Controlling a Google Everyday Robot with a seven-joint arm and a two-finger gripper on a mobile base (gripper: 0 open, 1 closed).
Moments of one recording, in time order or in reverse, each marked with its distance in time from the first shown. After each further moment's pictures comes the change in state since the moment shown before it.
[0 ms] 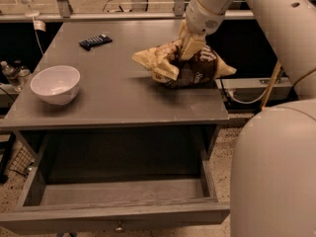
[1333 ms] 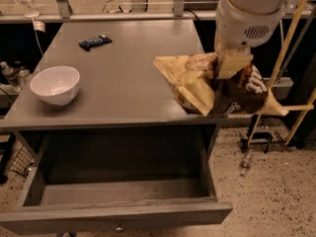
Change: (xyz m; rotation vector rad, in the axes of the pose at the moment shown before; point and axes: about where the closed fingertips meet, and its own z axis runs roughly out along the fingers) arm -0.028 0.169 -0.120 0.010 0.342 0.129
